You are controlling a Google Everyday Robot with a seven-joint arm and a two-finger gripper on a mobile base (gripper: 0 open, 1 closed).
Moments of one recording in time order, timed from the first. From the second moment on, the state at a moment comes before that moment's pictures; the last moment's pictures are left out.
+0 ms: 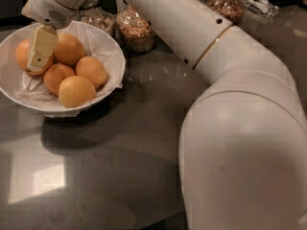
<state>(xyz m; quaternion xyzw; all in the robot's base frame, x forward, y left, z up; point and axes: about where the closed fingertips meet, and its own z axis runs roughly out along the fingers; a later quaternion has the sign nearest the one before) 0.596 0.280 0.978 -0.77 0.49 0.21 0.35</state>
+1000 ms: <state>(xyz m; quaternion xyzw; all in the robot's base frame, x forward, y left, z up) 0.604 0.287 0.955 -0.77 0.50 0.22 0.33</state>
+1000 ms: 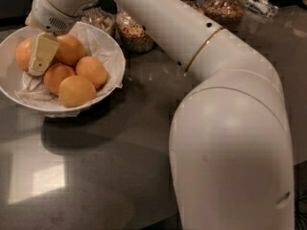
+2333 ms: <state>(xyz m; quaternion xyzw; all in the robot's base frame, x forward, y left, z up) 0.615 0.299 0.925 -0.78 0.51 0.23 0.29</state>
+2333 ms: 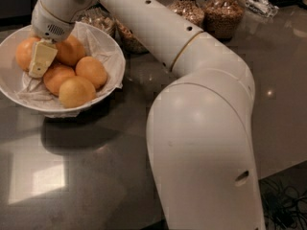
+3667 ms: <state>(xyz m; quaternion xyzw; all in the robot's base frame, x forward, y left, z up) 0.615 0.299 0.925 -0.78 0.51 0.23 0.29</state>
